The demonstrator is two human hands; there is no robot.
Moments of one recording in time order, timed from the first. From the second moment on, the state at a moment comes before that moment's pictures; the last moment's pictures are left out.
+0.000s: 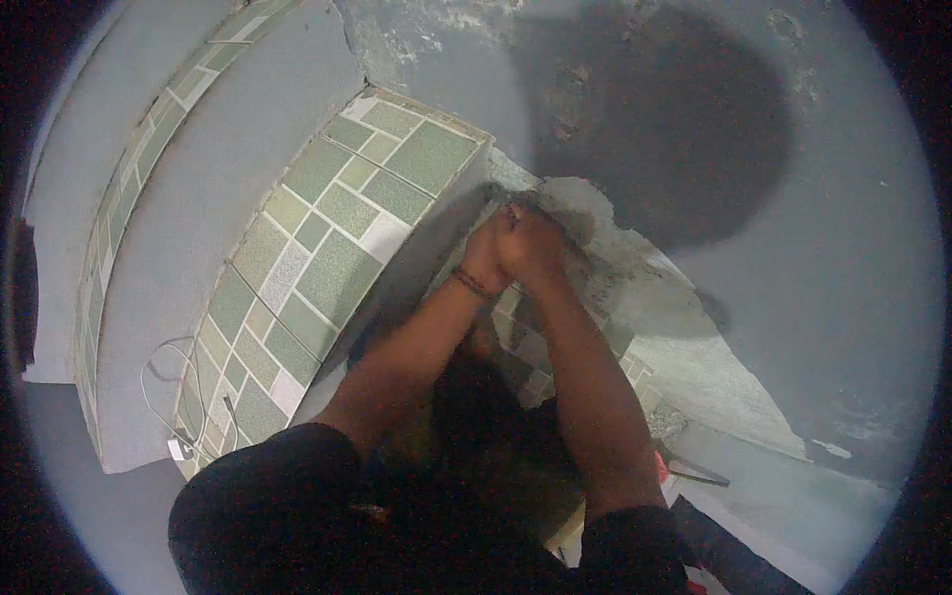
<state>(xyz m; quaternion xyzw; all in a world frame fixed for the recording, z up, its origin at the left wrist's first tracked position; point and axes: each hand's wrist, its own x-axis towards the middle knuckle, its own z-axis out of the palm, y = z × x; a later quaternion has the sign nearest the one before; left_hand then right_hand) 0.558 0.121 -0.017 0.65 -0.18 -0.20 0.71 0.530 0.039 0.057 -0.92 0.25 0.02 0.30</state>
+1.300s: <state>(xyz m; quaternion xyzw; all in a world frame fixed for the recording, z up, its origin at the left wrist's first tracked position) 0.505 0.086 0.016 0.34 -0.08 -0.35 0.87 0.454 0.008 0.075 -0.85 0.29 -0.08 0.44</state>
